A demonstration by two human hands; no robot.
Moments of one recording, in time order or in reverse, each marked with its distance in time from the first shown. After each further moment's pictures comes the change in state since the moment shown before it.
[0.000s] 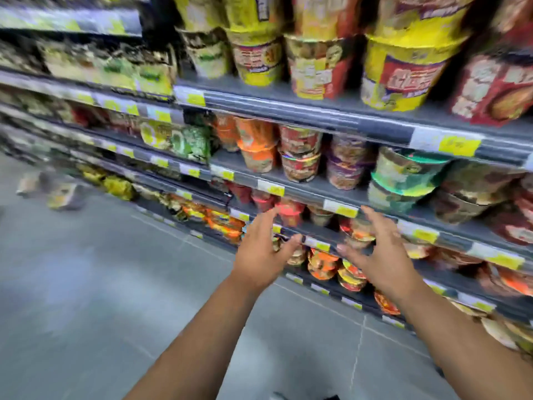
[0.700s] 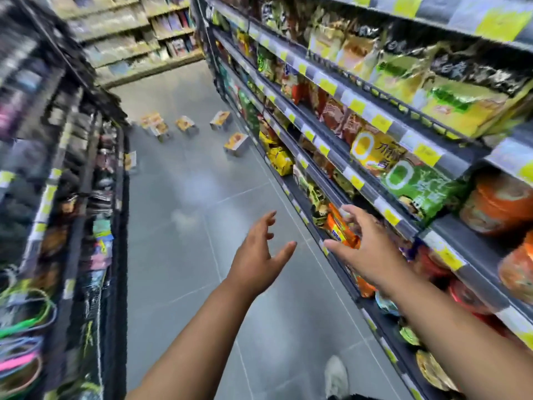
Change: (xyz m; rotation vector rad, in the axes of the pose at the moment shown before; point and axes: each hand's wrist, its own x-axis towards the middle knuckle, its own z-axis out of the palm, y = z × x) left_hand 0.015 -0.251 -0.301 -0.015 0.497 -0.547; right_hand 0.165 -0.309 0.355 0.092 -0.661 -0.458
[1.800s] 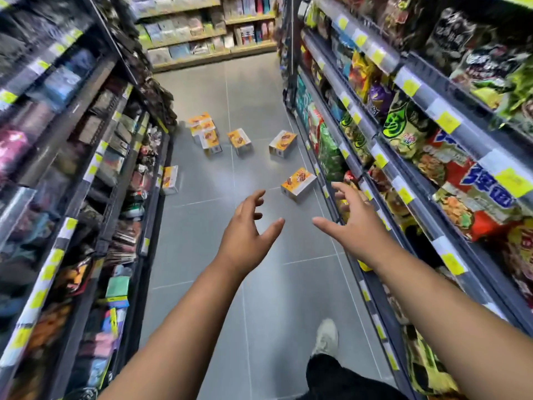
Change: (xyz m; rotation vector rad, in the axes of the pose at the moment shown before) left_hand 0.614 -0.236 -0.300 -0.045 0.258 -0.171; right_hand 0.690 -0.228 0.283 -0.007 -0.186 -0.179
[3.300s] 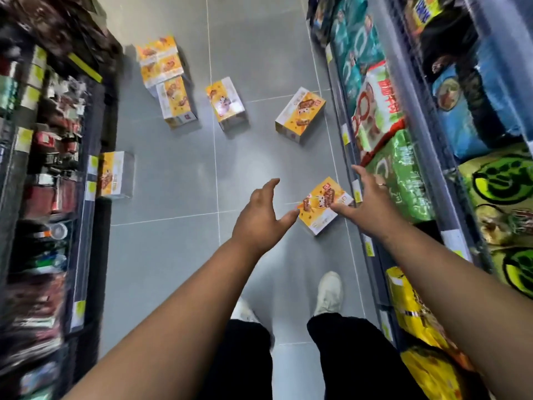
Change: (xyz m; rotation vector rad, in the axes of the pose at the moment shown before) left_hand 0.742 -0.288 0.170 0.221 -0.251 -0.351; right_hand 0.773 0.277 0.209 -0.233 -0.267 0.323
